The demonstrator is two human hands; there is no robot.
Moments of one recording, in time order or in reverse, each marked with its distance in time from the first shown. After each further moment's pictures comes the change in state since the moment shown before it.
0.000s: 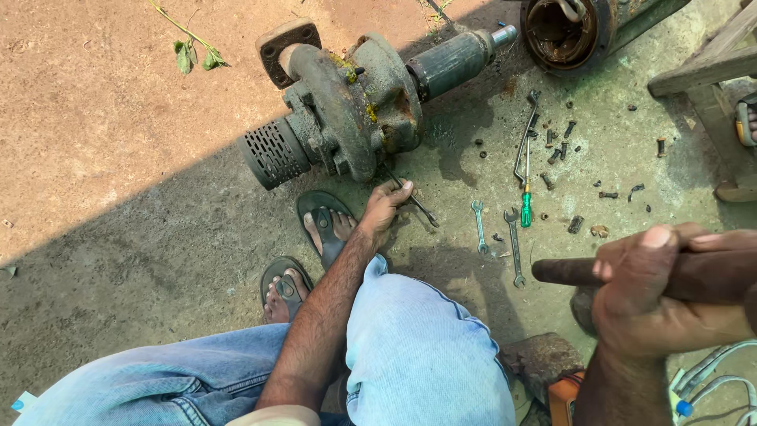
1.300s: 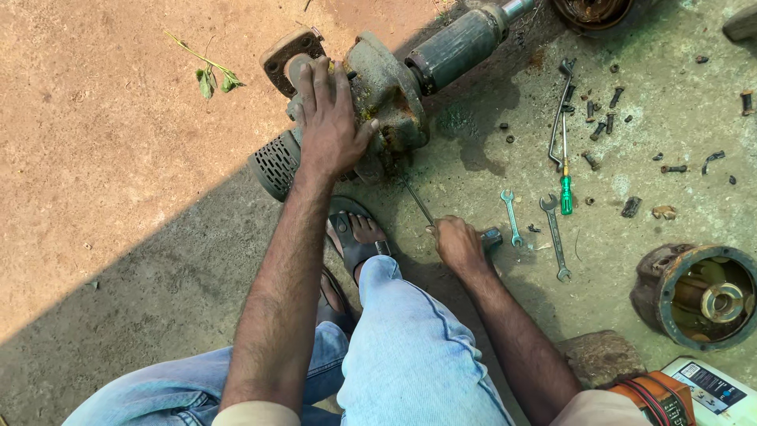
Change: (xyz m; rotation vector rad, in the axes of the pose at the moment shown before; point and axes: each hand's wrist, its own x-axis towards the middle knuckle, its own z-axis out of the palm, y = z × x) left_hand -0.033 0.224 0.020 1.758 0.381 0.390; right_hand -0.133 0.225 0.131 -0.748 -1.056 0.404
